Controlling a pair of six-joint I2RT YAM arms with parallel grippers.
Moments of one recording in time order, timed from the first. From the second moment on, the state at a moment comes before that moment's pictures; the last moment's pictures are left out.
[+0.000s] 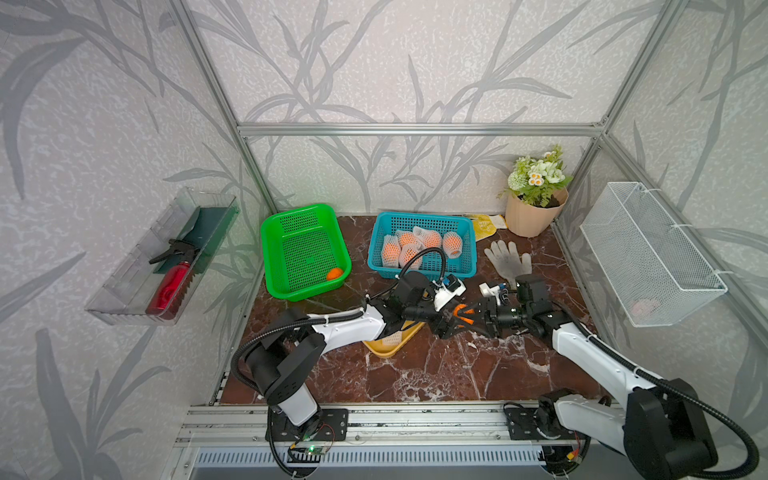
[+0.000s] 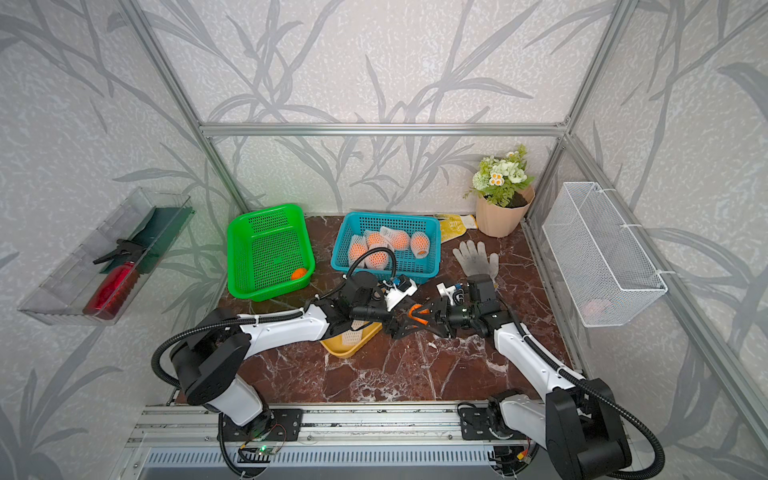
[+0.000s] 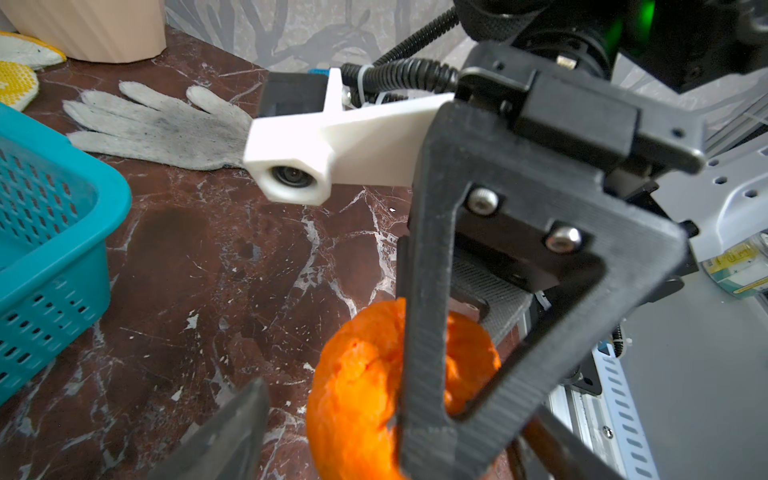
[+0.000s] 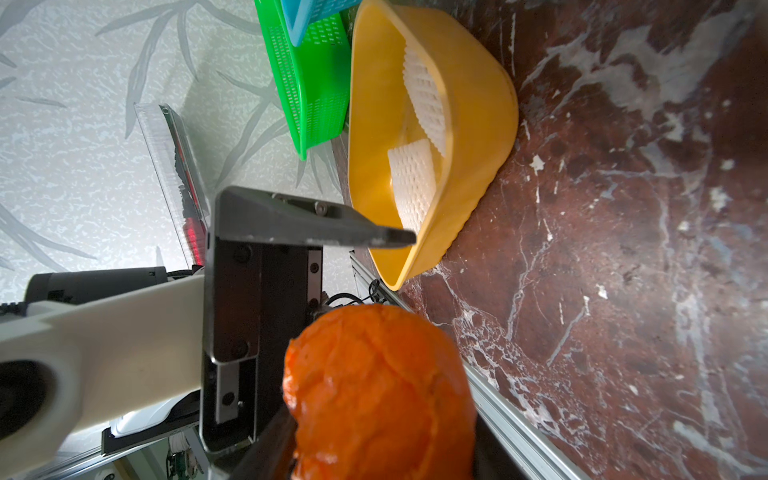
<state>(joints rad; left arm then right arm) -0.84 1.65 0.91 0.27 0.58 -0.04 0.25 1.16 0.57 -0.18 -1.03 1.00</state>
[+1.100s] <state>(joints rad) -0.62 1.49 0.92 0.01 0.48 -0.09 0.24 1.10 0.74 -0.36 -0.90 0.87</state>
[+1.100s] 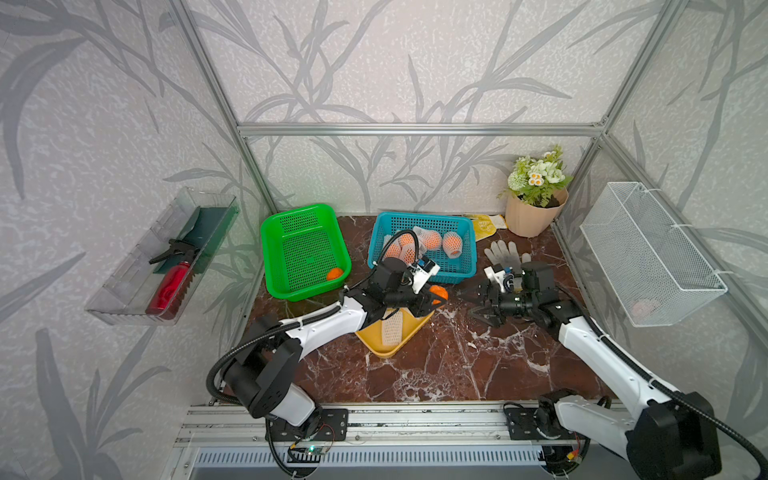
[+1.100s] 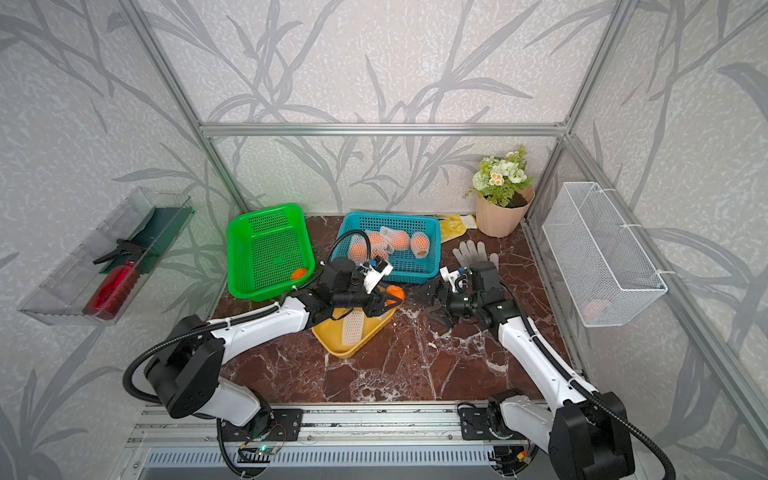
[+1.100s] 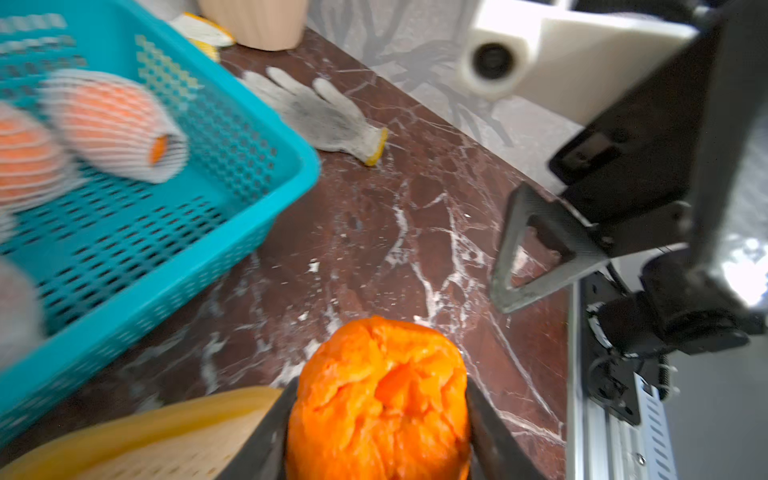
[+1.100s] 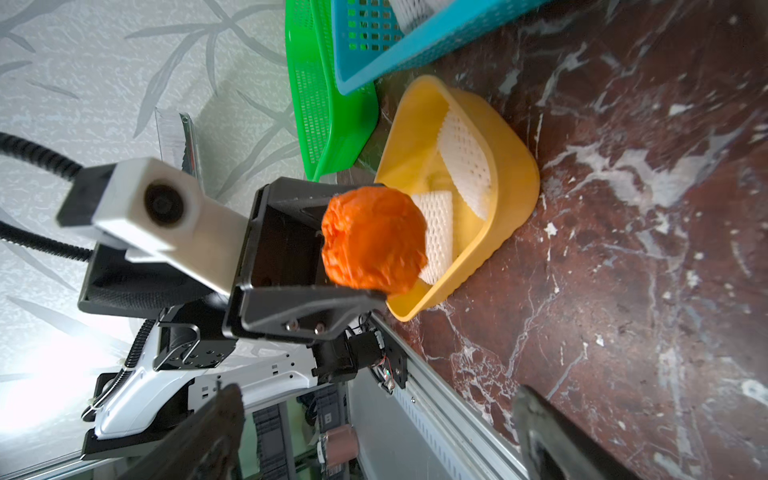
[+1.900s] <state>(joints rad) -0.04 1.79 1.51 -1.01 -0.26 -0.06 0.24 1.12 0.80 -0.56 -0.82 0.77</state>
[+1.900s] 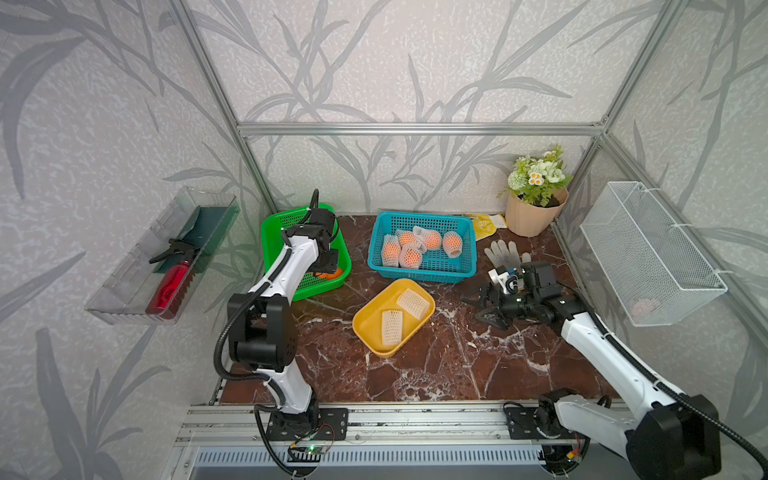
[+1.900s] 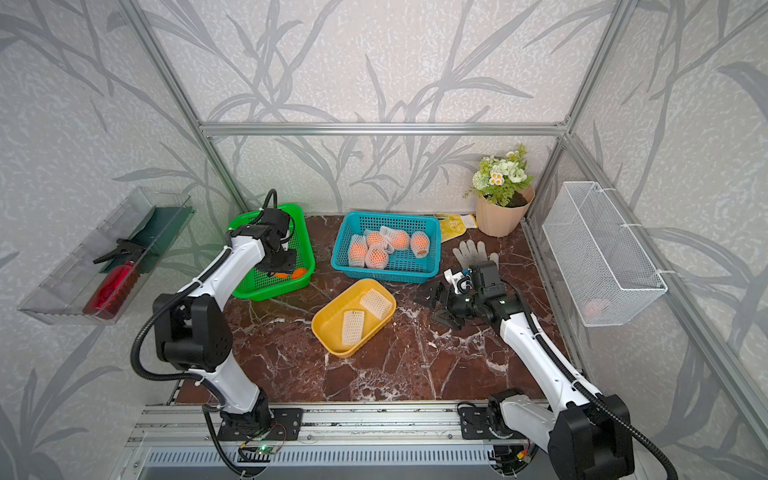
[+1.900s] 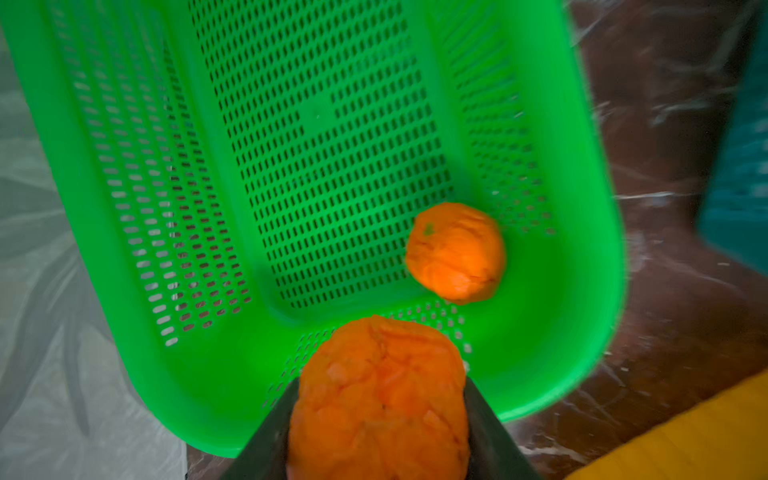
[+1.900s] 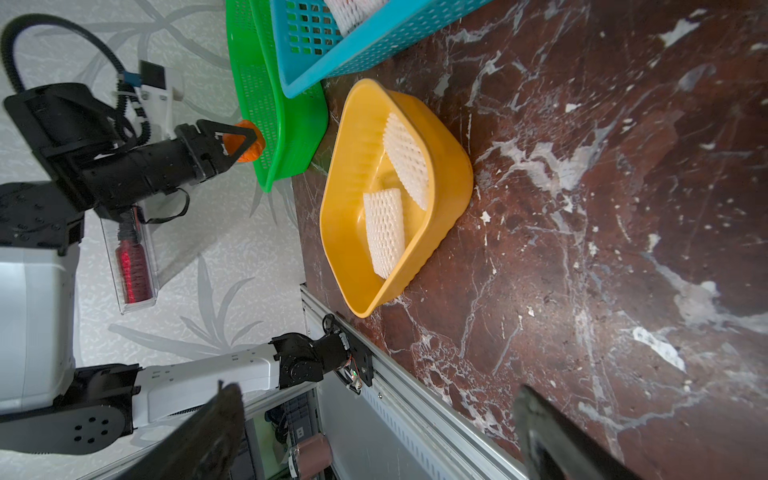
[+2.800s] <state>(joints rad) 0.03 1.74 1.55 -1.04 -0.04 -0.13 0.25 1.49 1.20 -0.70 -0.56 0.58</state>
